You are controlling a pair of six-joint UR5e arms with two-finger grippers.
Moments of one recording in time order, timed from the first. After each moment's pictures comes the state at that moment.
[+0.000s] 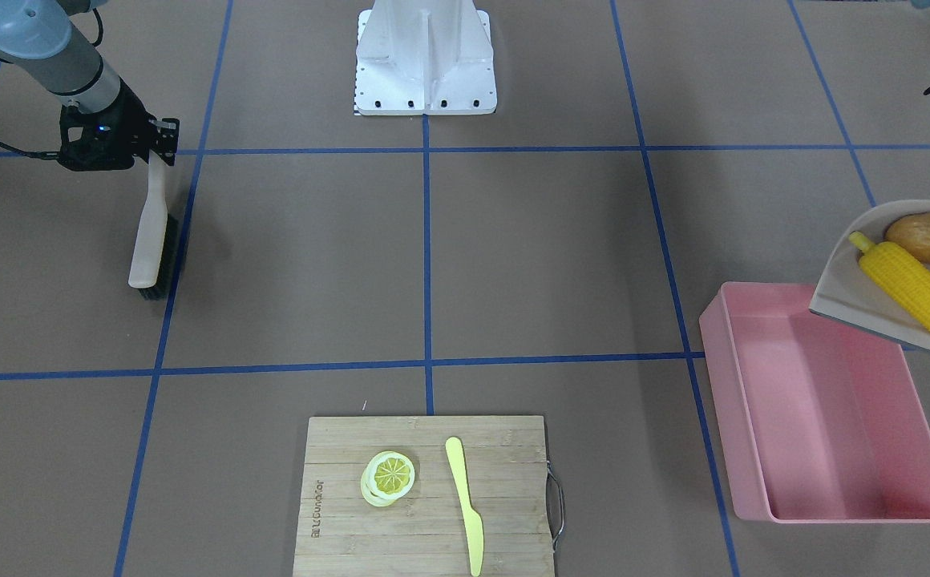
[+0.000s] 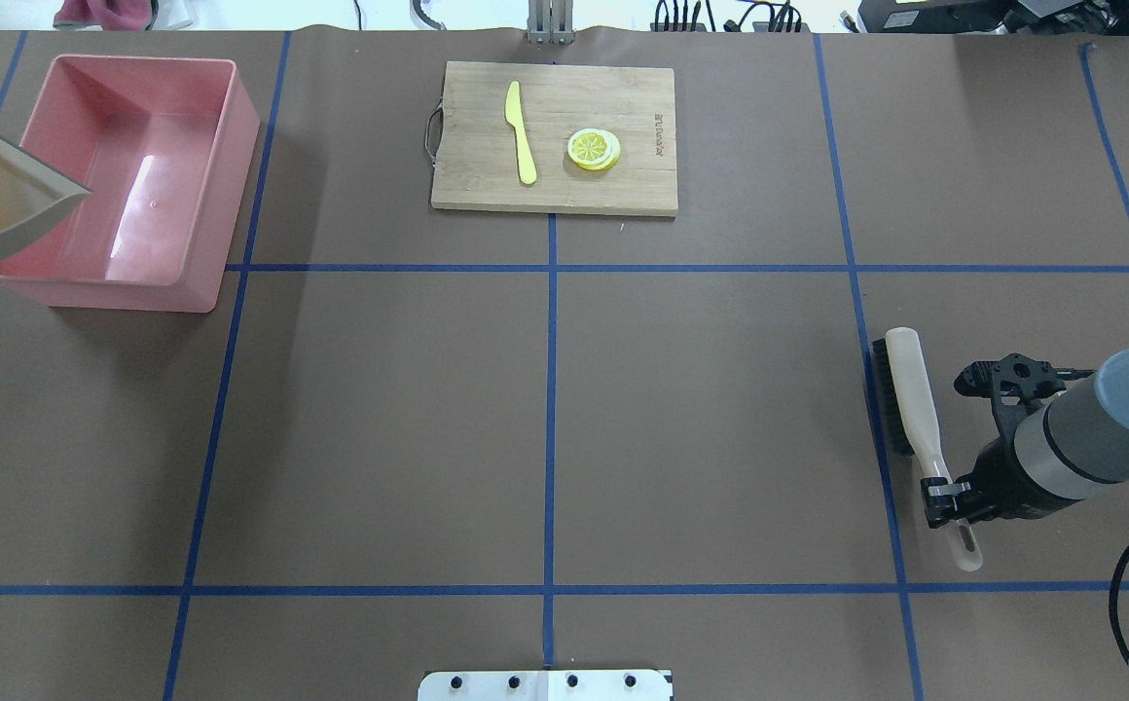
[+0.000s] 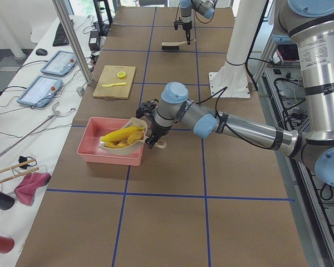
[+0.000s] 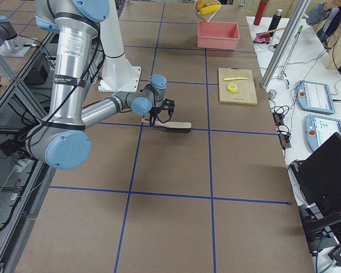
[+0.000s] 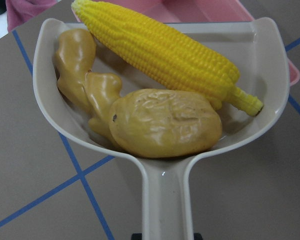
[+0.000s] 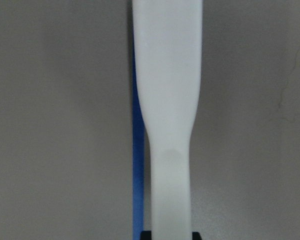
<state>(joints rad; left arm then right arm) -1.36 -1.33 -2.04 -1.90 -2.19 0.02 0.58 -1.76 2.09 -1.27 2.11 1.11</state>
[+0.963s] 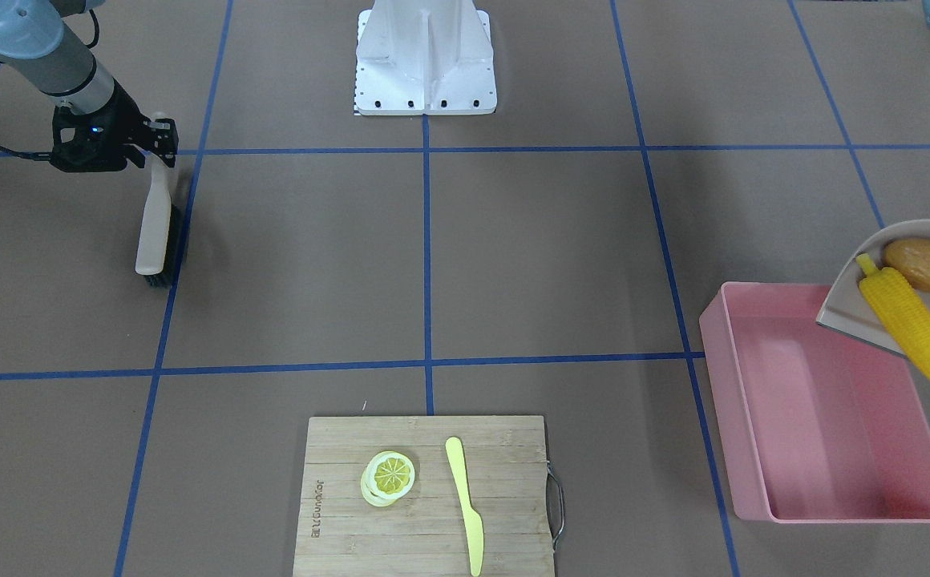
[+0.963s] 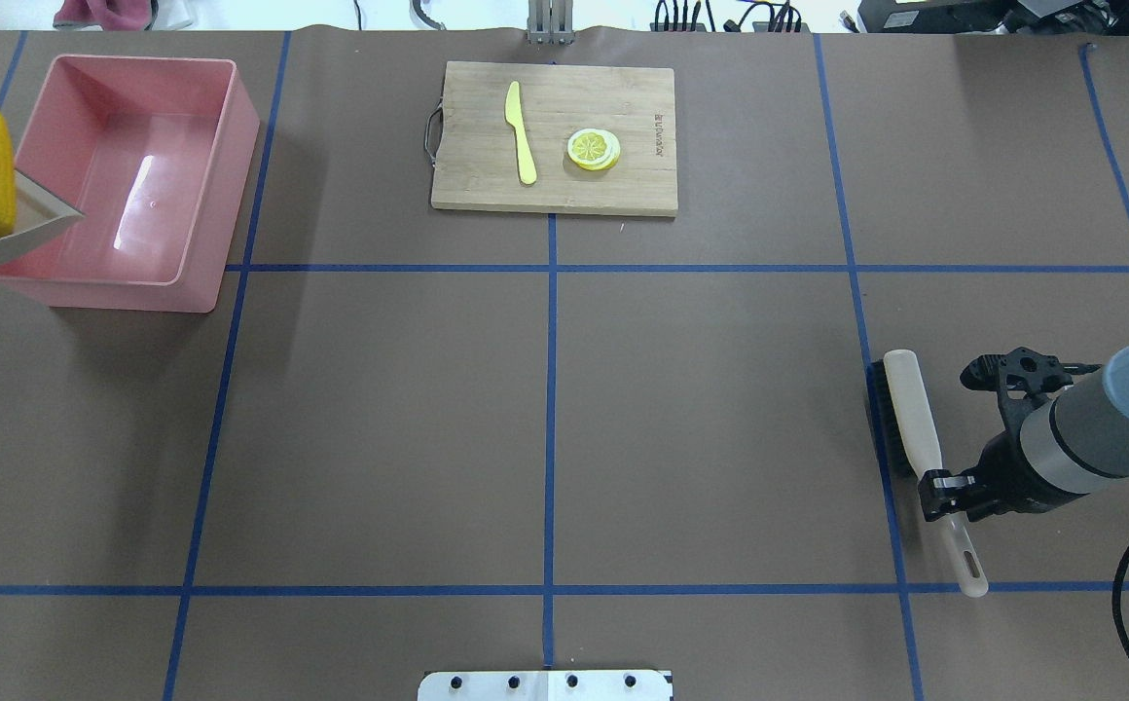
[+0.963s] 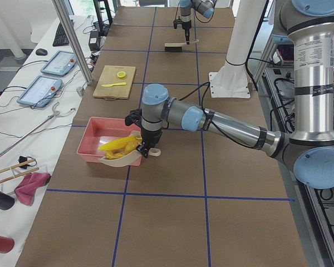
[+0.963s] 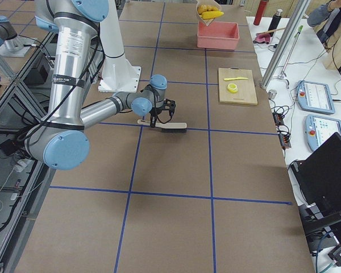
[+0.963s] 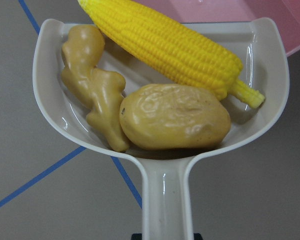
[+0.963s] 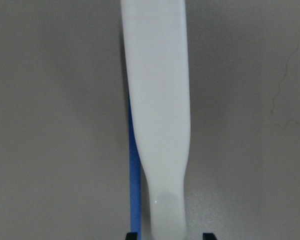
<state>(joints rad) -1.38 -1.51 -1.98 -1.56 -2.17 0.22 0.60 -1.76 2.09 -1.26 2.11 1.11</state>
